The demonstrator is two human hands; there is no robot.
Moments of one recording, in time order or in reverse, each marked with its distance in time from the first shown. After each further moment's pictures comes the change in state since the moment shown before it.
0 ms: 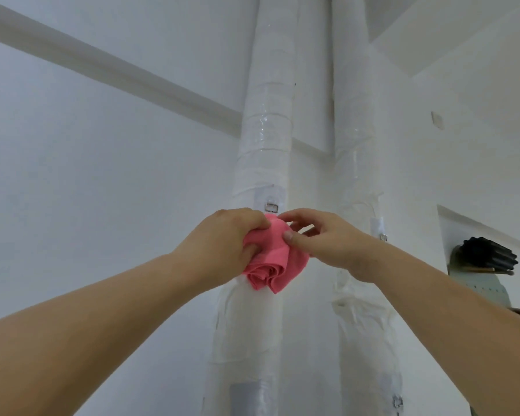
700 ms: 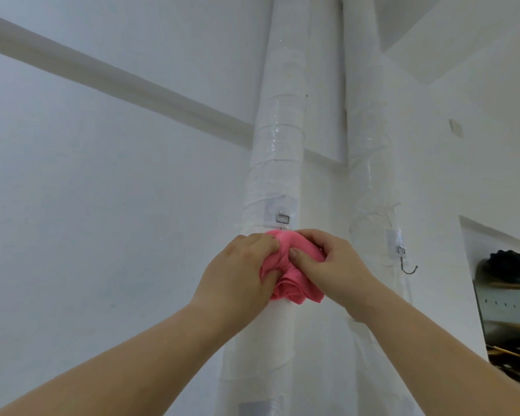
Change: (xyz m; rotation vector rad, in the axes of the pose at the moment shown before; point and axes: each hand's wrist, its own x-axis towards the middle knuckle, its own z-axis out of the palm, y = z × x) left_hand -0.022 0.008 0.038 -0.014 0.187 -0.102; right_hand -0.003 0.026 0.033 0.135 0.245 -0.109
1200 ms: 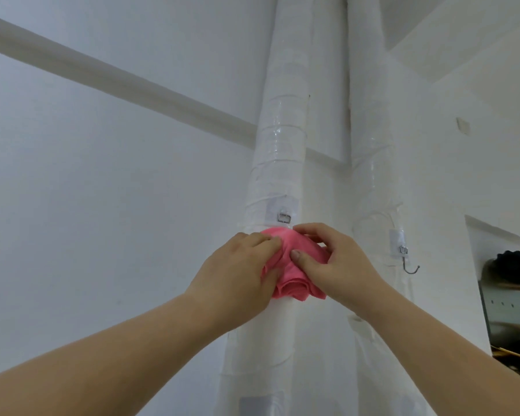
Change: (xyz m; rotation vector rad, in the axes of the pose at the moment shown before) left_hand 0.000 0.002 -0.013 0.142 -0.096 0.080; right_hand -0.006 -0.008 -0.006 -0.118 0.023 -0.069
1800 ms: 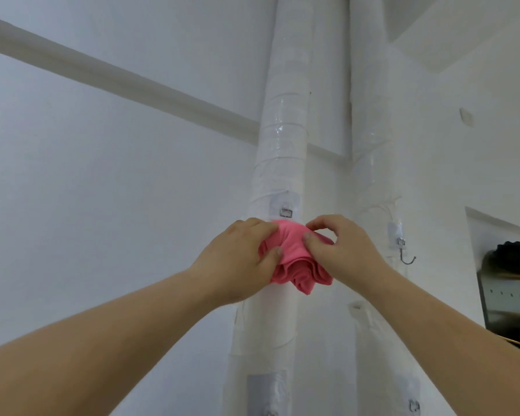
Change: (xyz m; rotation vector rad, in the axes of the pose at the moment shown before) left_hand 0.004 0.007 -0.030 -0.082 -0.099 -0.098; right_hand 0.002 -0.017 -0.014 -0.212 0.062 0.097
